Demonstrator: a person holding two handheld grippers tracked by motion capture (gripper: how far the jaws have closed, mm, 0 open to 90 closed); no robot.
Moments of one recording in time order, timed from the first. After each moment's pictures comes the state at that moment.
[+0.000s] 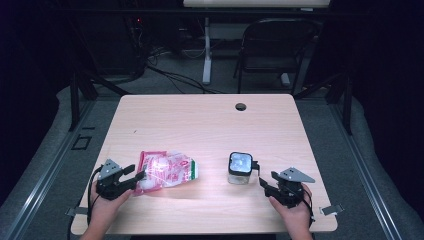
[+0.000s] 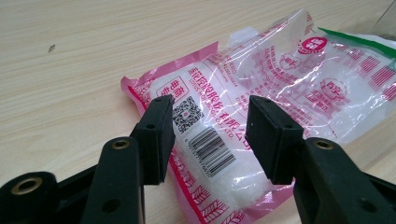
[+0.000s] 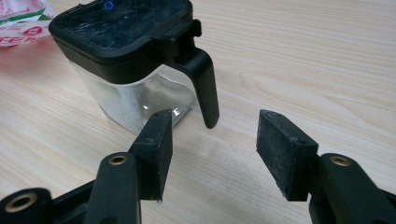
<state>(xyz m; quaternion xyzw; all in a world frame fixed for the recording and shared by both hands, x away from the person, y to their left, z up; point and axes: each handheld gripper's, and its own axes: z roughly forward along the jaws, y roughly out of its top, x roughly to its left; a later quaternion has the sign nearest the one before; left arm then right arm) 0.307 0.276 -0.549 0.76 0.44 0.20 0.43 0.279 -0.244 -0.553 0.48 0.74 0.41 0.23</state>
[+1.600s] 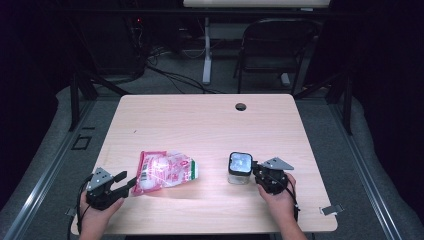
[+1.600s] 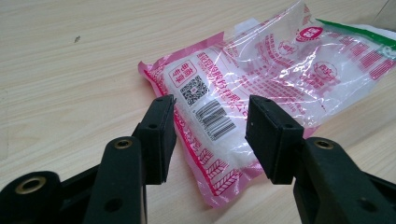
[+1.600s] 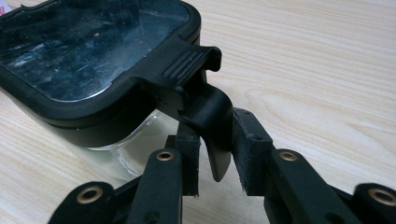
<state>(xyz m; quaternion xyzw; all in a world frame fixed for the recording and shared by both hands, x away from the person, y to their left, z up) 0.277 0.289 -0.543 0.76 0.45 0.22 0.42 0.317 -0.210 -0.562 0.50 0.74 0.37 0.25</state>
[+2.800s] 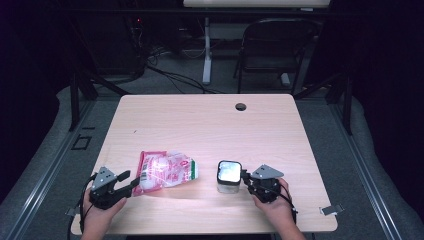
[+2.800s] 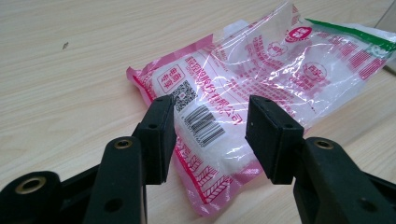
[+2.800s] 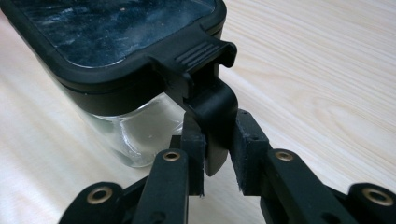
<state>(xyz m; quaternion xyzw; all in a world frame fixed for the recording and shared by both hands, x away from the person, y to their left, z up) 0.280 0.280 -0.542 0.76 0.44 0.22 0.42 0.295 -0.187 -0.559 0.39 0.81 0.37 0.22</state>
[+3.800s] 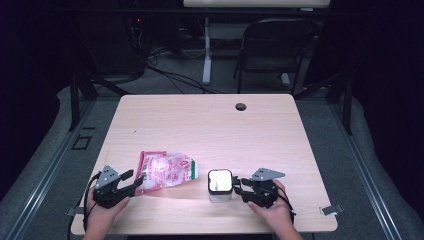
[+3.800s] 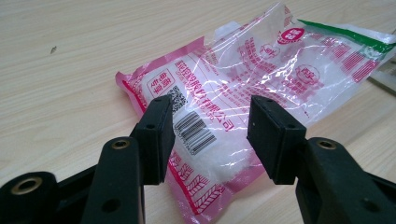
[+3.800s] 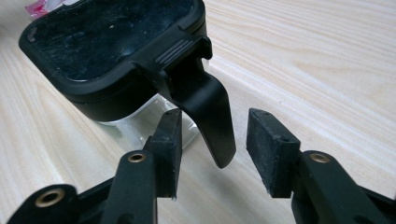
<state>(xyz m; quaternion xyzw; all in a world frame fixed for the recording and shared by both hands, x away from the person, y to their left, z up) 0.284 0.274 -0.542 0.77 0.43 0.21 0.42 0.289 -0.185 -0.560 0.39 0.81 0.42 0.12</state>
